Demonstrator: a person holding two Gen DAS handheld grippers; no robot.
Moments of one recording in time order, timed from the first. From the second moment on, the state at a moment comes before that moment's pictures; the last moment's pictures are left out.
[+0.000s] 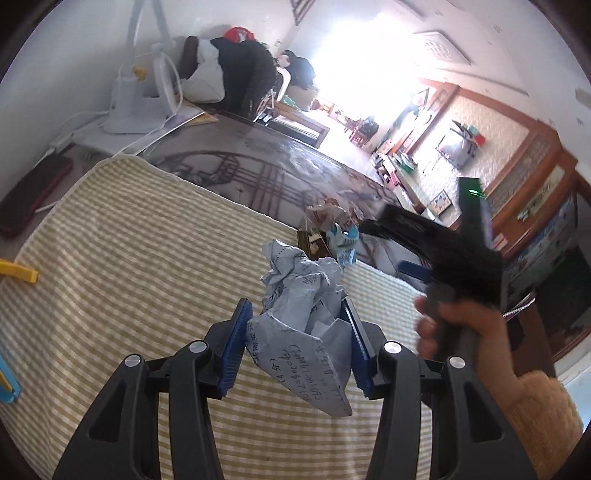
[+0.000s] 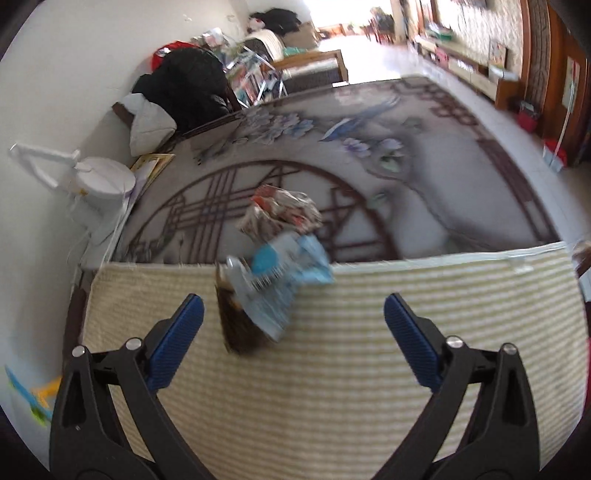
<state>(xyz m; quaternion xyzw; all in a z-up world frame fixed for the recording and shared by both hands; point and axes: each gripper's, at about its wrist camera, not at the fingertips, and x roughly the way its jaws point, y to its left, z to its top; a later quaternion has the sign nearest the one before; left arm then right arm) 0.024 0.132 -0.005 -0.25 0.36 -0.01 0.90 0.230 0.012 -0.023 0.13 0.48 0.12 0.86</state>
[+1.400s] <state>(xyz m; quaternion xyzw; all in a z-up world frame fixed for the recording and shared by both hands) 0.031 0.121 -0.032 -0.21 0.39 0.04 0.89 0.037 -0.107 0.023 0.02 0.42 0.15 0.90</state>
